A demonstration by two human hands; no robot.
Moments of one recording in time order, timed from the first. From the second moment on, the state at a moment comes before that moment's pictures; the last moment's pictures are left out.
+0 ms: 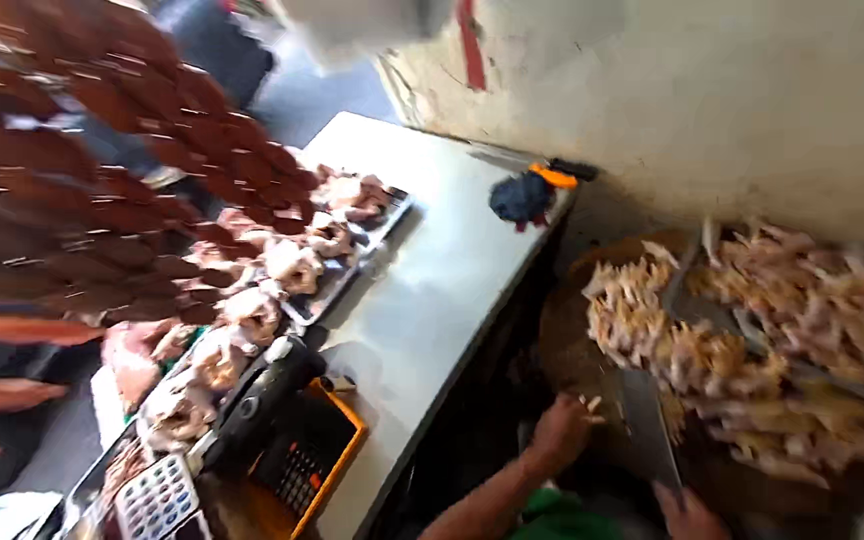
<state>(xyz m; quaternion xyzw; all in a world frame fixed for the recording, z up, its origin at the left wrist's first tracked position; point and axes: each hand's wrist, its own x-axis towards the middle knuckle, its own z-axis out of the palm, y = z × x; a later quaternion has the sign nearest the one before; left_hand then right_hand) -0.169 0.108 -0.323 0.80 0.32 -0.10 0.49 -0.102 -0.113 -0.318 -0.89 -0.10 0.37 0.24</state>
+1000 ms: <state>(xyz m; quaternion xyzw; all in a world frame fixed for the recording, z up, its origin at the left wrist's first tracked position) -0.192 0.087 -0.368 0.84 0.26 -0.02 0.48 -0.142 -0.089 -0.342 -0.90 -0.04 0.39 0.16</state>
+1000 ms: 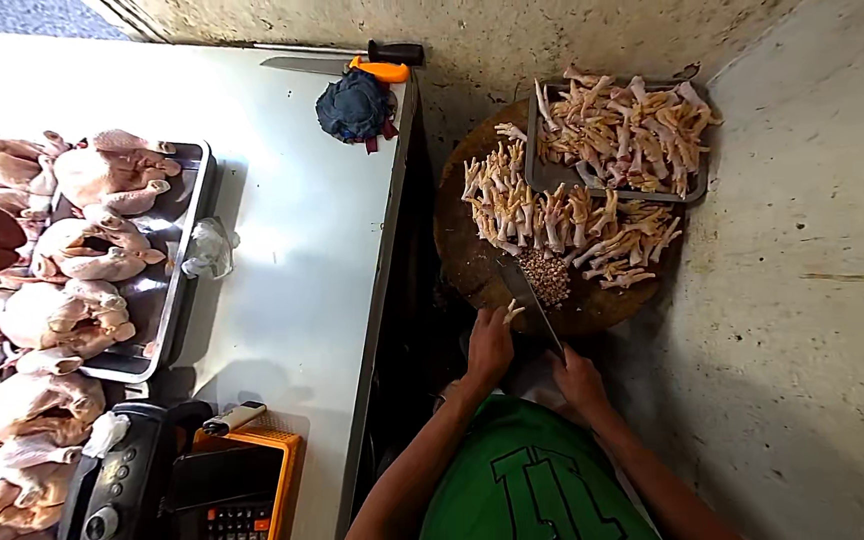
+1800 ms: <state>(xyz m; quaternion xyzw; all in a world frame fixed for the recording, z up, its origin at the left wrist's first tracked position) -0.194 0.086 -0.387 0.65 0.48 -0.01 0.59 -0.142 -0.065 -0.310 -0.93 -0.13 0.30 0.17</state>
